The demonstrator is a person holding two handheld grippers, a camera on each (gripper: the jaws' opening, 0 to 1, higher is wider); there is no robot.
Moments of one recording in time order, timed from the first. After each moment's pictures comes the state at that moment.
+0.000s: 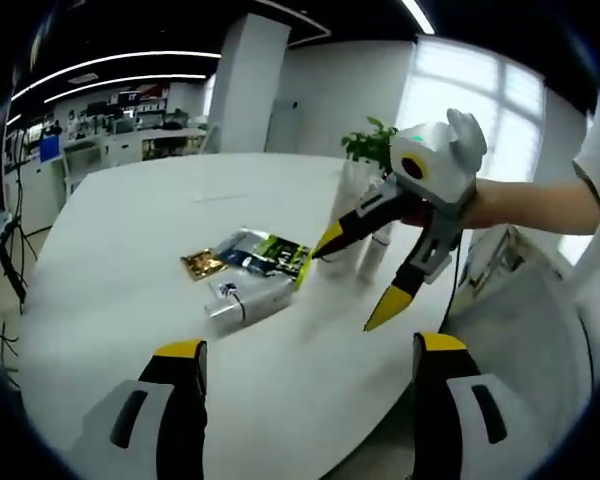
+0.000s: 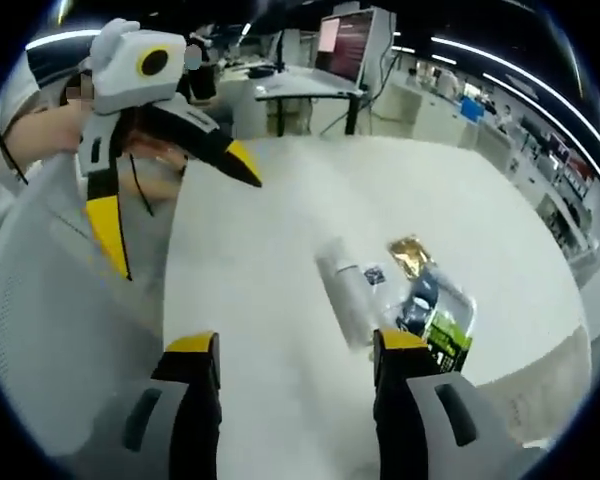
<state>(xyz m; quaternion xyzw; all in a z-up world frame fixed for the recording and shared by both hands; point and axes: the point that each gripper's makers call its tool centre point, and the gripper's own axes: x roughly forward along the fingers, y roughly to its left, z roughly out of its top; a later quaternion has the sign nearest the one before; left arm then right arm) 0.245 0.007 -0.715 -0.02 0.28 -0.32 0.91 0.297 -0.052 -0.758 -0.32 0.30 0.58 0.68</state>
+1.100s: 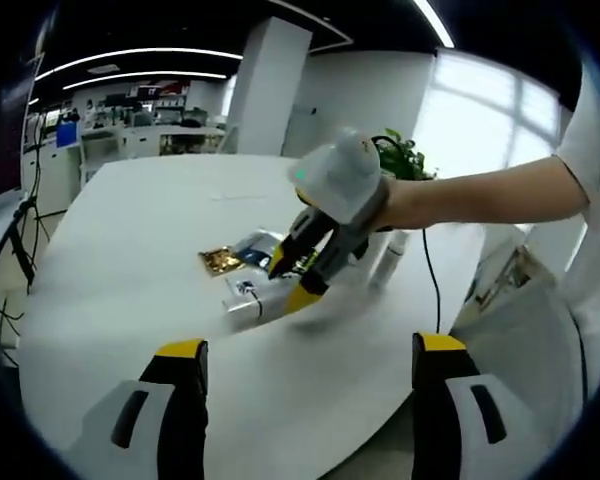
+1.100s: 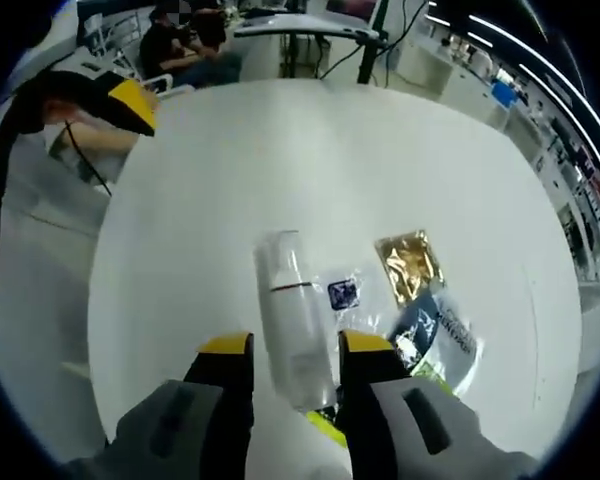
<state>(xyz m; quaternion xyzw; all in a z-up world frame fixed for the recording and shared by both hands) 0.248 0.023 -0.716 -0.05 0.28 -0.29 0.91 0.363 -0.017 -0.817 -0.40 0.35 0.58 0.61</state>
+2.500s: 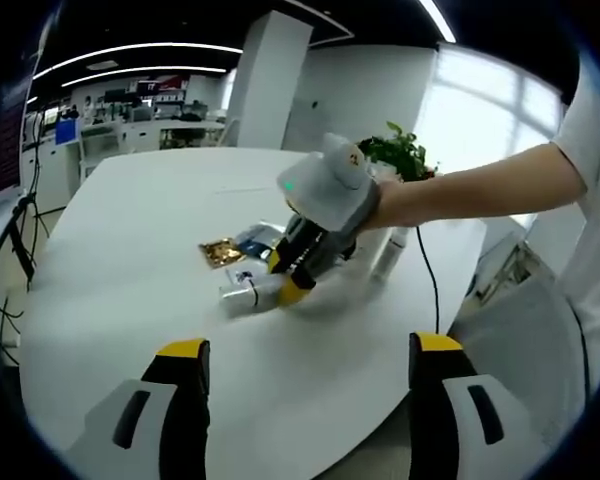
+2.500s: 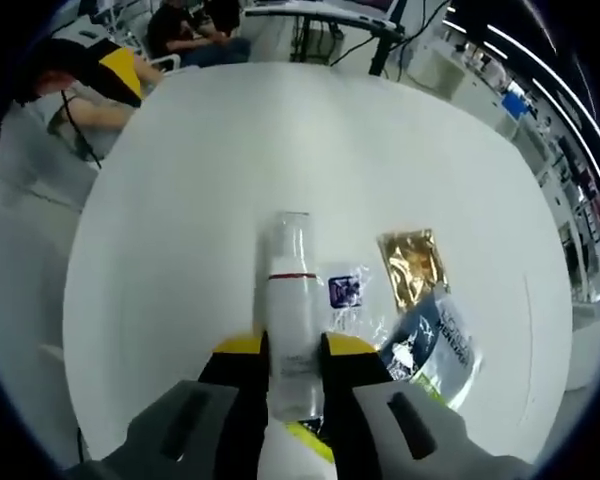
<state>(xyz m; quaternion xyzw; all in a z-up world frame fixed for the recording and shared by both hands) 0.244 0.026 -0.721 -0.04 0.29 -0.29 0.91 0.373 -0.011 -0.832 -0.44 0.32 0.58 0.61</state>
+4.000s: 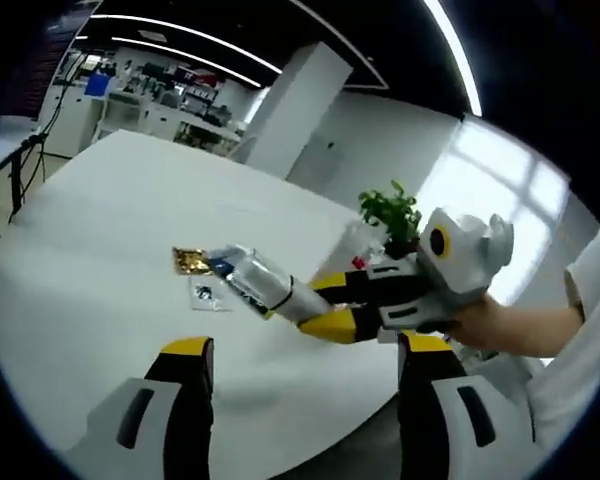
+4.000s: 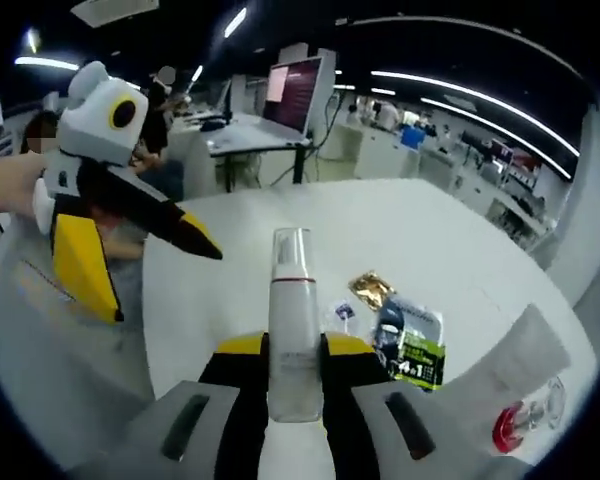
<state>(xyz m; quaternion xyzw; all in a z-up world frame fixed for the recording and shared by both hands) 0.243 -0.010 -0.689 -0.21 0.25 -0.27 0.90 0.289 -0.049 -0.719 -0.23 0.21 0.51 0.80</state>
